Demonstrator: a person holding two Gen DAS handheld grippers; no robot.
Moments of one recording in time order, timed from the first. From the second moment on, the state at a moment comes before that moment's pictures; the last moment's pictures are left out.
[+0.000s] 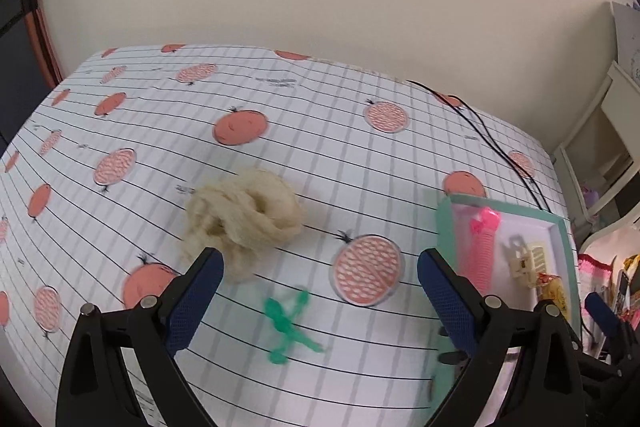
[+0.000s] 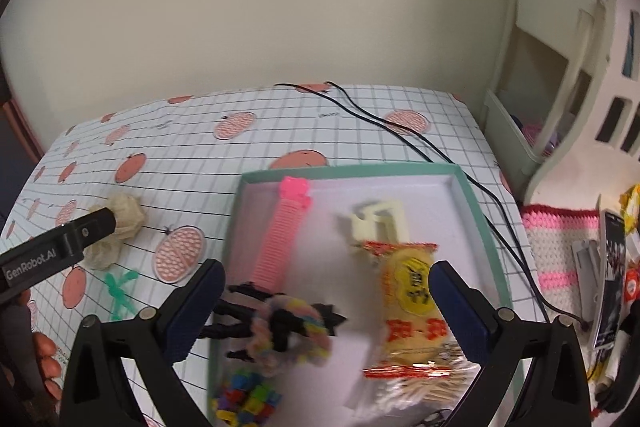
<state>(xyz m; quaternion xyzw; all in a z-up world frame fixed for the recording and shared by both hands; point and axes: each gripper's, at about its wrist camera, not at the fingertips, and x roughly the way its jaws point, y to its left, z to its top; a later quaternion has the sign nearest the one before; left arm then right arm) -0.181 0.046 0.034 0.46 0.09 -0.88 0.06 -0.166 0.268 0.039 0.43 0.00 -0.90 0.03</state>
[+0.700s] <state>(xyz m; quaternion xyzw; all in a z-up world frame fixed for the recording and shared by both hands) -0.189 -0.072 0.019 0.50 0.16 -0.84 0.15 -0.167 0.150 0.021 0.45 0.05 -0.88 0.15</state>
